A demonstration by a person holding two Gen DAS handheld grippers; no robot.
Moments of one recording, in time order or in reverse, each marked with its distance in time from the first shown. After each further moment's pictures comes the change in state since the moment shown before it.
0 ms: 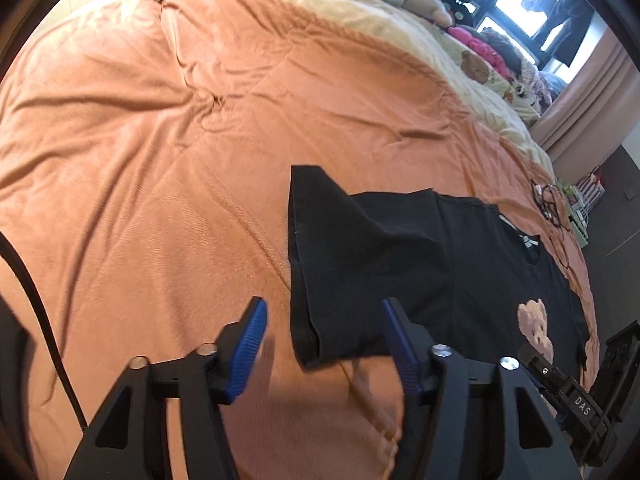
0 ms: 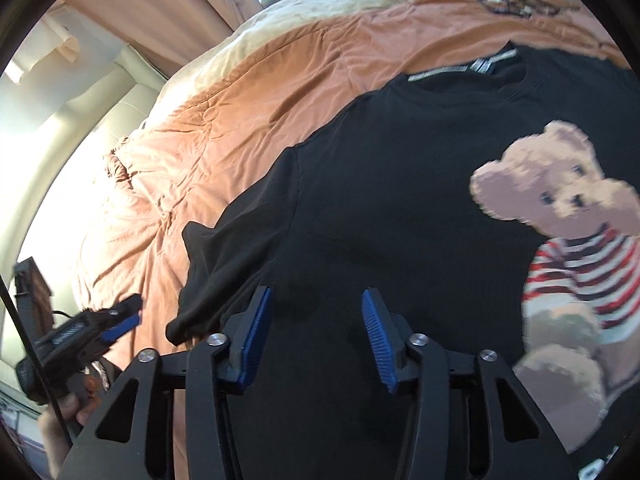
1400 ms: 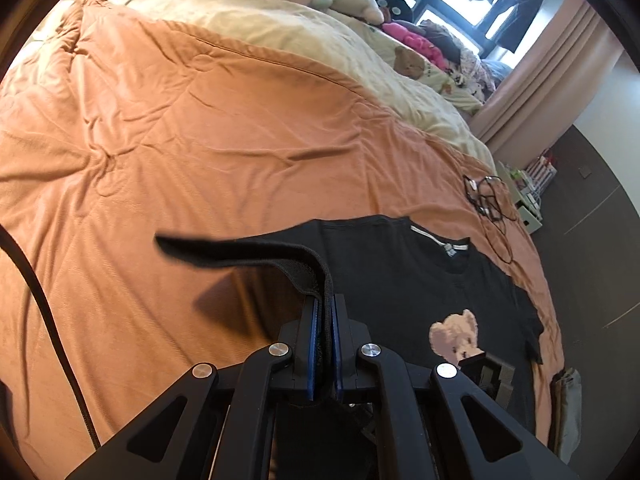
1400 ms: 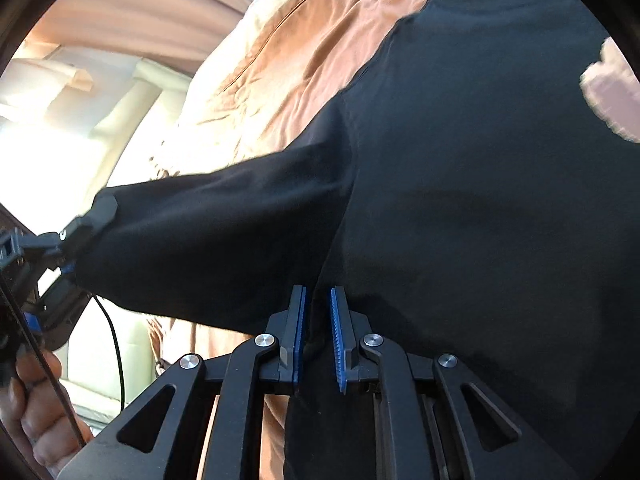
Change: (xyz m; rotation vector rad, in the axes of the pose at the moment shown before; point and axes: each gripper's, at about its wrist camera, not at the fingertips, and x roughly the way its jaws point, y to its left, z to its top) left arm -0.021 -0.107 0.041 0.114 -0.008 -0.165; right arm 0.100 -0.027 0.025 0.161 0.095 0.253
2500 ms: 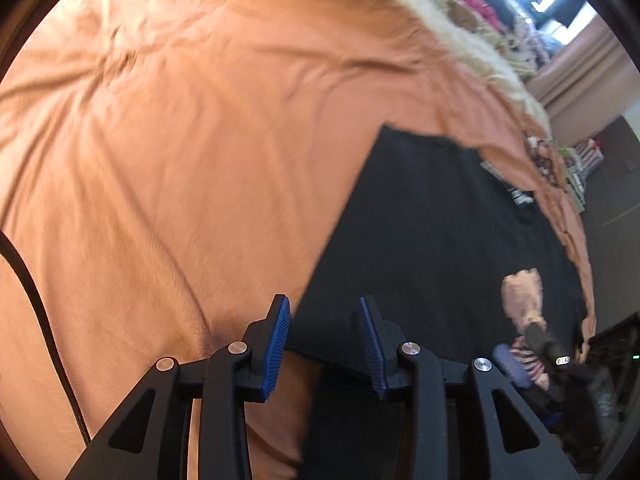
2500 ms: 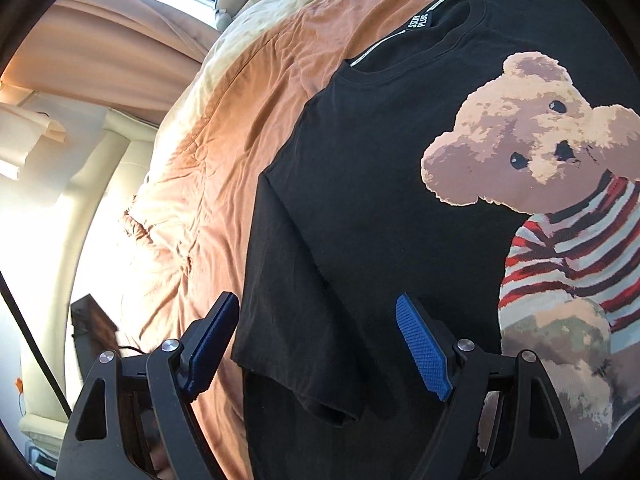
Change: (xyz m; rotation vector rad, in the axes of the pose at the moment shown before) left arm 0.079 0.038 -0.062 -0.113 0.190 0.141; right arm -0.075 -0.029 0.005 0.099 -0.122 -0.095
